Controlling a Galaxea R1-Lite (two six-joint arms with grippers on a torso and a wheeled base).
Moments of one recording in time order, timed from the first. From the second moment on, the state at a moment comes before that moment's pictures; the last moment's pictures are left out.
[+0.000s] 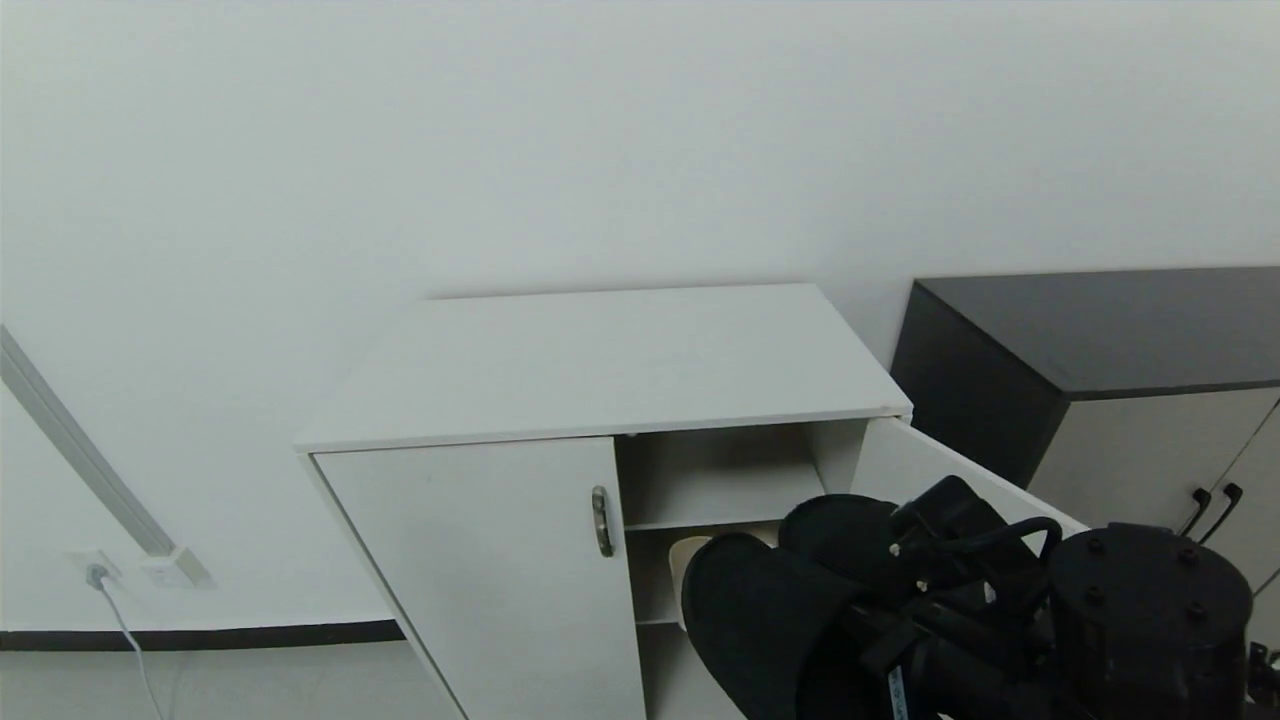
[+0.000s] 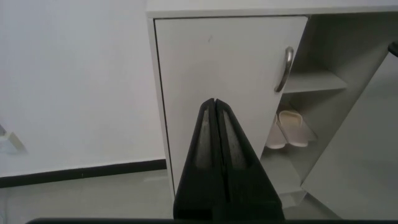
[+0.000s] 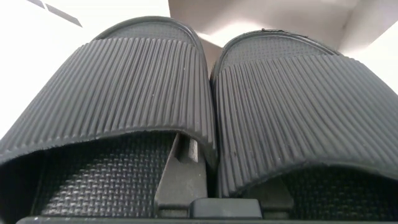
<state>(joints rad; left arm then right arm) 0.00 0.00 0.00 0.00 -0.02 -0.01 0.95 1.58 -0.44 -0.81 -0.33 0.10</state>
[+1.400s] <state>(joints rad) 0.00 0.00 0.00 0.00 -0.02 0.00 0.96 1.61 -0.41 -0.86 -0.33 0.09</state>
